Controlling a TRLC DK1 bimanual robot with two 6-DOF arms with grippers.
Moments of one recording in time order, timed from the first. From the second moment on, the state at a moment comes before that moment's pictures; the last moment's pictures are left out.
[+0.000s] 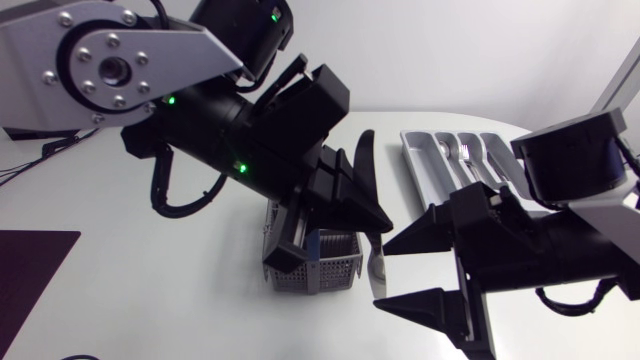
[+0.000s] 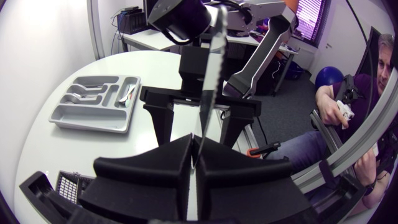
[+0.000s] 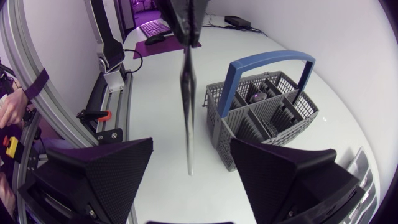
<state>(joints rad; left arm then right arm) -0.76 1.52 1.34 -0.70 0.78 0.60 0.50 0.98 0.69 -0.56 -0.65 -0.52</state>
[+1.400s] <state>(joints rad) -0.63 1.49 1.34 -0.69 0.71 0.60 0.20 1.09 0.71 -0.54 -0.67 -0.58</state>
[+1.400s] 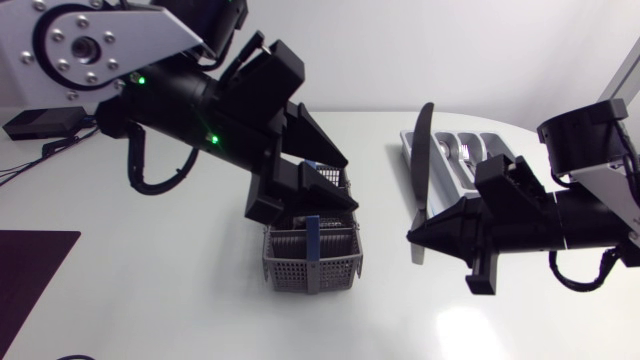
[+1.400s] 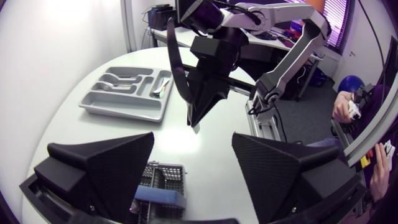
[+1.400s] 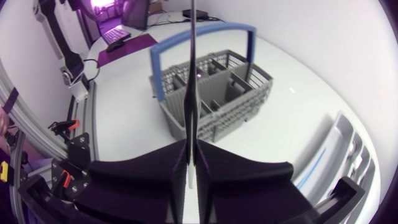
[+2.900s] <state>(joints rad) -0.41 1.27 1.03 -0.49 0.43 0.55 -0.42 2.27 1.67 -0.46 -0.17 -0.44</state>
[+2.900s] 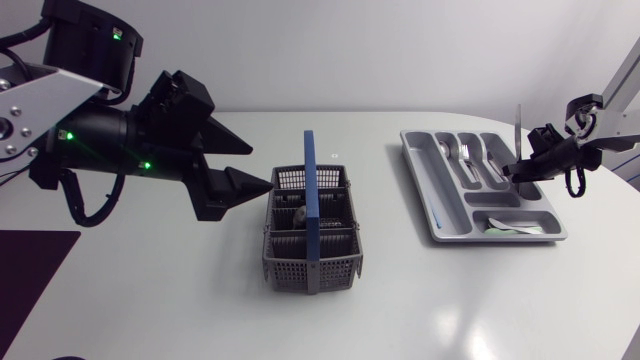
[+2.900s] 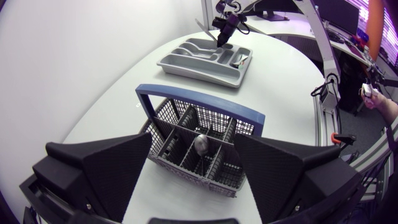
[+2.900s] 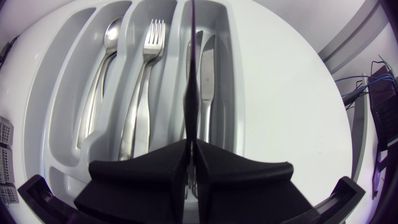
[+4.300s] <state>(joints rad) -0.44 1.29 0.81 -0.22 0.35 0.61 -0.12 1.62 1.06 -0.32 -0.13 -0.39</state>
